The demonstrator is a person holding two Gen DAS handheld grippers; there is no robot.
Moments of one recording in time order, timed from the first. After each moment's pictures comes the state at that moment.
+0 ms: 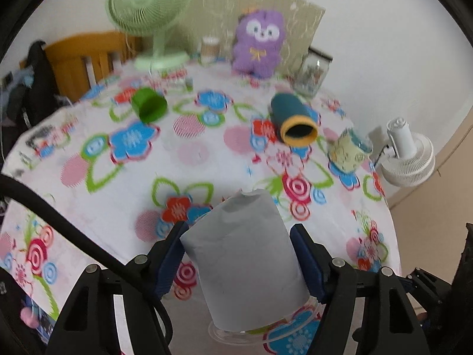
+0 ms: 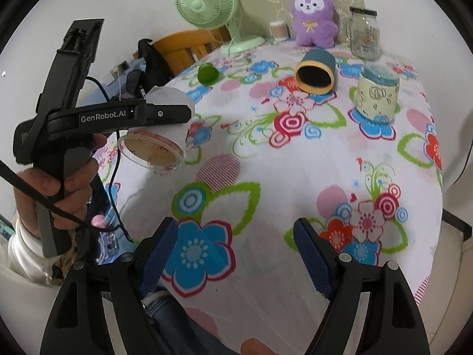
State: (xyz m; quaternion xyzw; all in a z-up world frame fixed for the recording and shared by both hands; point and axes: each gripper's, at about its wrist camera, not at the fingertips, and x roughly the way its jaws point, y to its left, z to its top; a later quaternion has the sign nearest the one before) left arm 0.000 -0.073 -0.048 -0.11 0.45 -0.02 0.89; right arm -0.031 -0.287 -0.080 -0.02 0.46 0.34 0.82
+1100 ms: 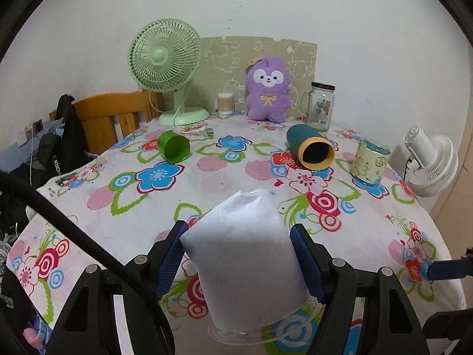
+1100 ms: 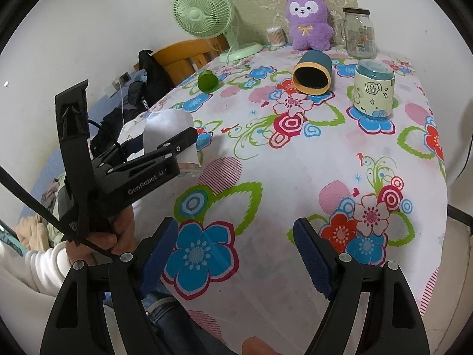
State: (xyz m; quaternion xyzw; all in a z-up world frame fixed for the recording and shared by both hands) left arm -0.040 -0.096 -0.091 -0.02 0.29 0.05 0.95; right arm -0.037 -0.295 -0.087 0.01 0.45 0.34 0.83
